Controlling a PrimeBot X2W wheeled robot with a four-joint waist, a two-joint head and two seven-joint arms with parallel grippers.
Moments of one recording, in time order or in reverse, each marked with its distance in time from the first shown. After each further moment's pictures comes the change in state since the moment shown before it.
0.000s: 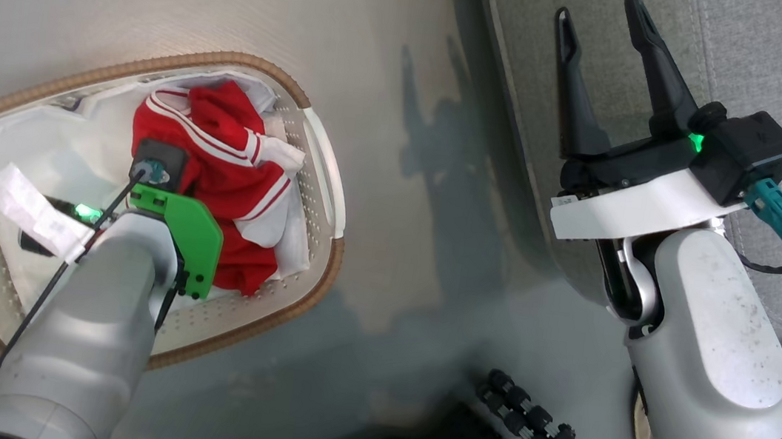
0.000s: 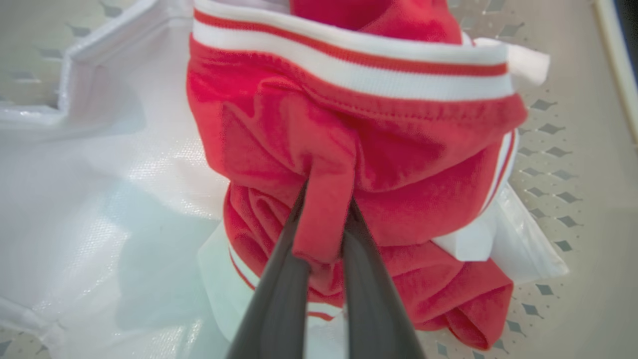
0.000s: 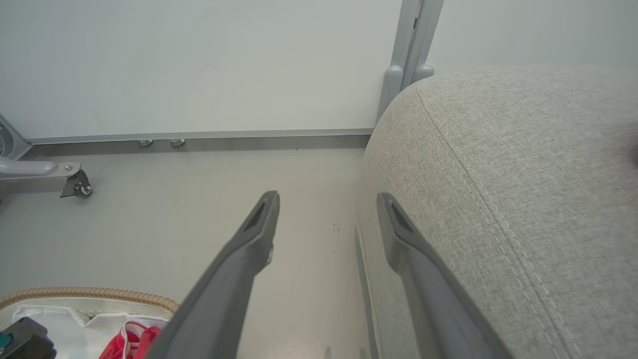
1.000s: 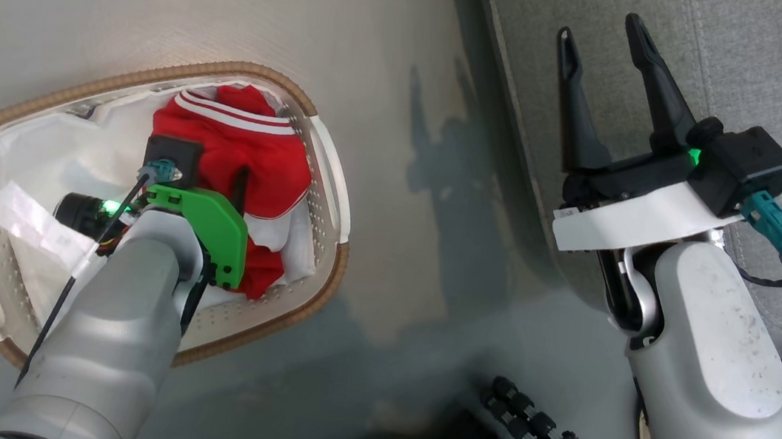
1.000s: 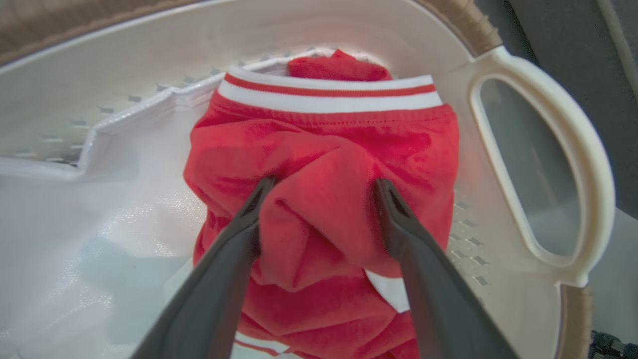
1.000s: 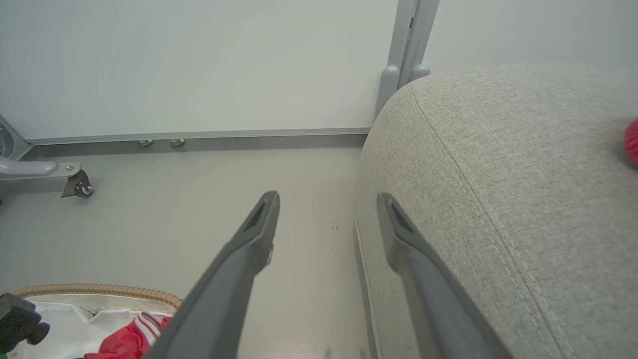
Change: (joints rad) left arm 0.011 -0.054 0.084 -0.025 -0.023 -0.047 -0.124; right arm 0.030 -0.001 -0.012 0.007 -0.012 0.000 0.000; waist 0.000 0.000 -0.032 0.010
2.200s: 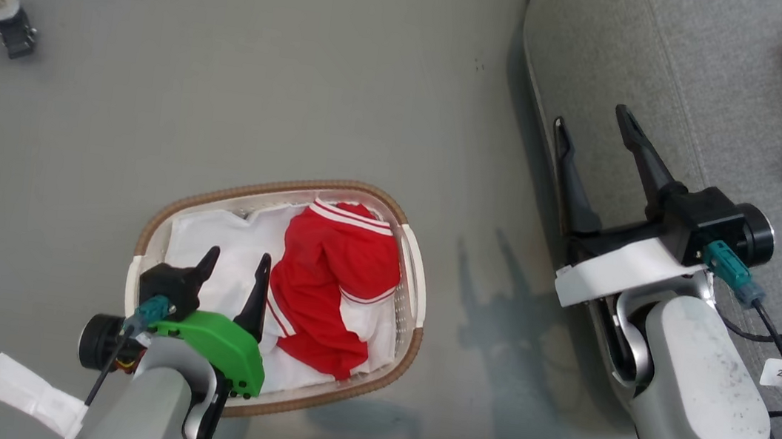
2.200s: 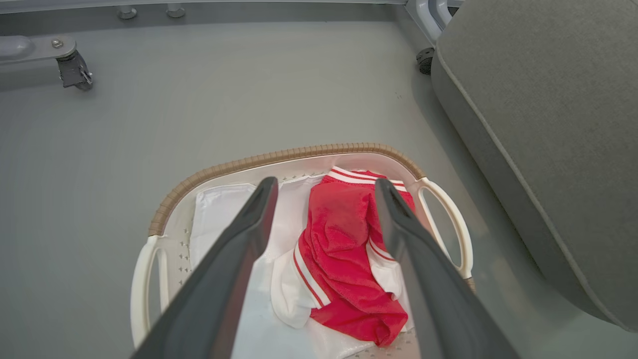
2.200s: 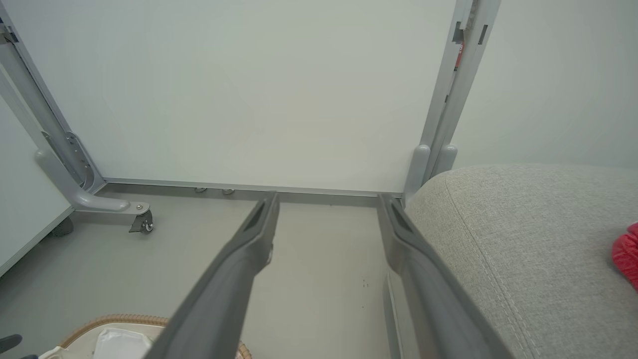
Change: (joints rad) left arm 0.473 -0.006 0.132 -0.507 -0.004 -0.001 -0.061; right arm 0.107 -0.001 -0.038 0.107 -0.117 0.000 0.000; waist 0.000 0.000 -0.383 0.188
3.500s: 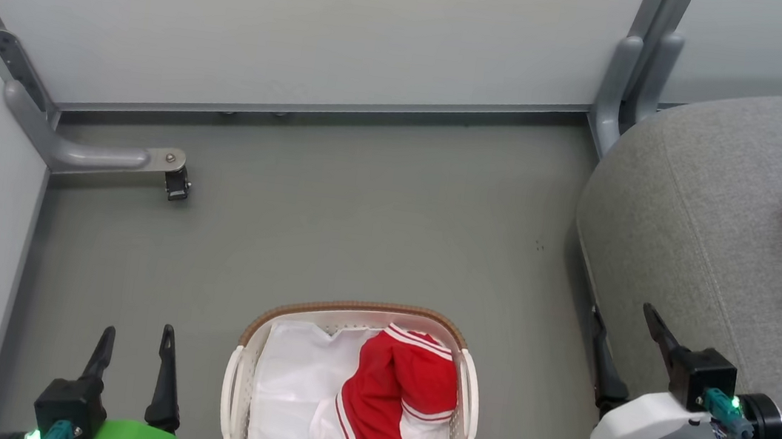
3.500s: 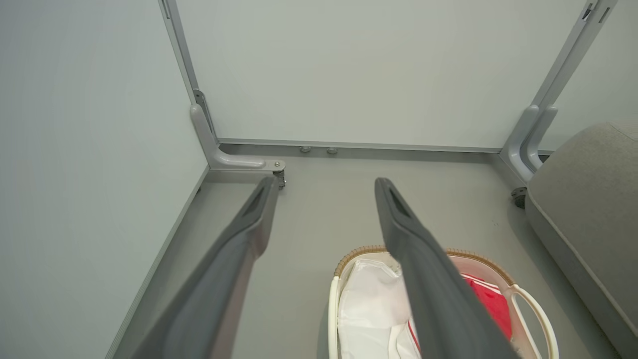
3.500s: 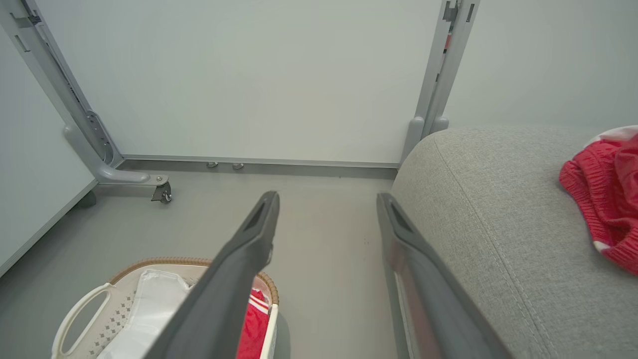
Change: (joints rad) left arm 0.396 0.003 0.249 -0.428 0.133 0.070 0.000; right arm 0.305 -0.003 -0.140 0.130 -0.056 0.000 0.000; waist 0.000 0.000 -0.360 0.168
